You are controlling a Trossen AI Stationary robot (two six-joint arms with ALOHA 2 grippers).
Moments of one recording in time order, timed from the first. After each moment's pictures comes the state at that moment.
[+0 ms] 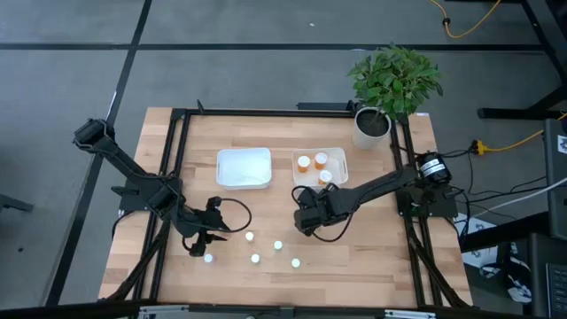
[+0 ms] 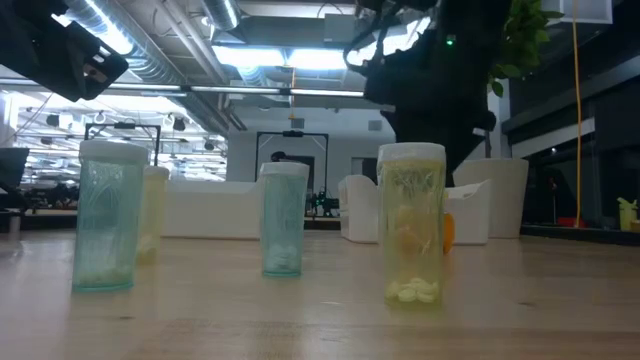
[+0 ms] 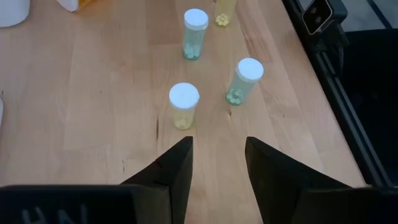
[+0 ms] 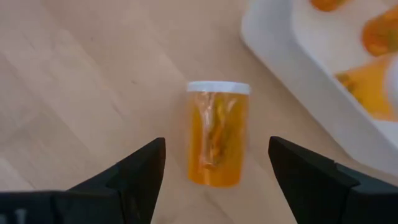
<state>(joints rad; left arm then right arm) -0.66 1.04 0.57 -0.30 -0.28 -0.47 0.30 1.89 1.34 -0.87 0.37 0.96</state>
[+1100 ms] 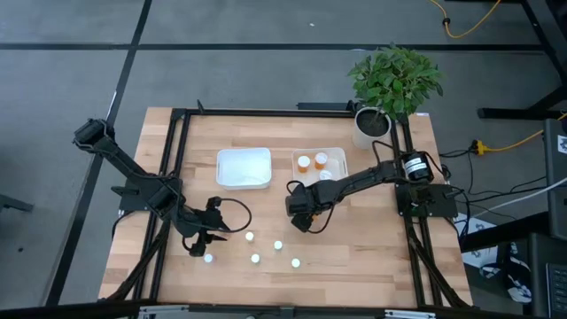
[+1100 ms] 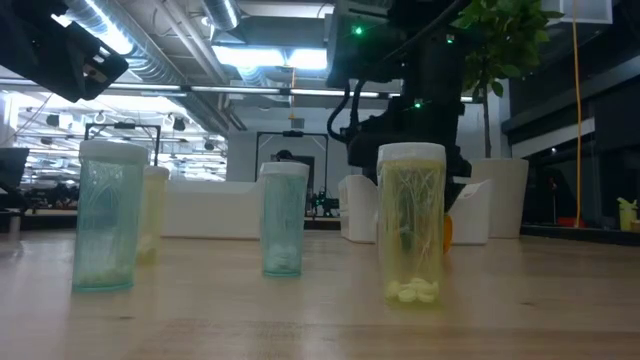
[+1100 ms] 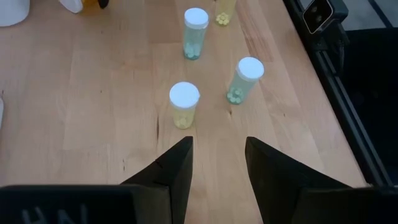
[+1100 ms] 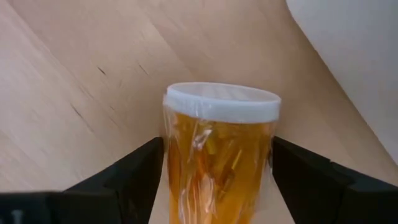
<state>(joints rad) -0.66 1.04 0.57 -0.30 -0.28 -0.47 0.17 2.02 1.34 -0.79 0.14 0.81</state>
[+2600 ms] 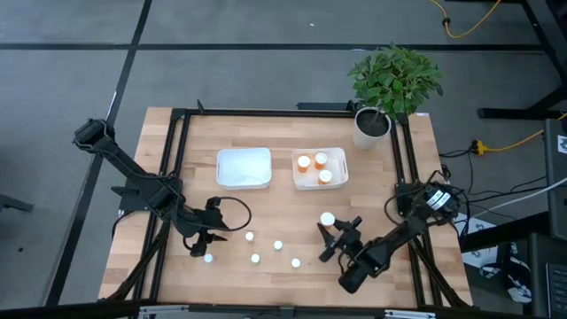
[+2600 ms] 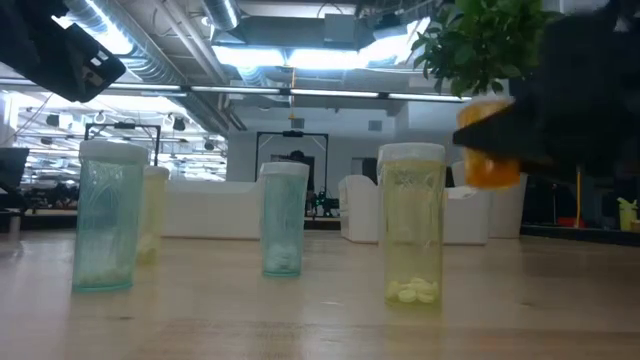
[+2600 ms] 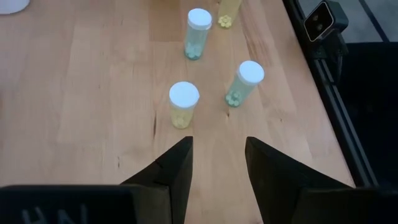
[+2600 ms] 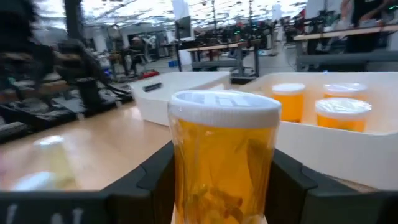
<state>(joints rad) -0.66 1.04 0.57 -0.30 -0.28 -0.53 0.80 2.02 0.86 0.01 1.57 1.35</state>
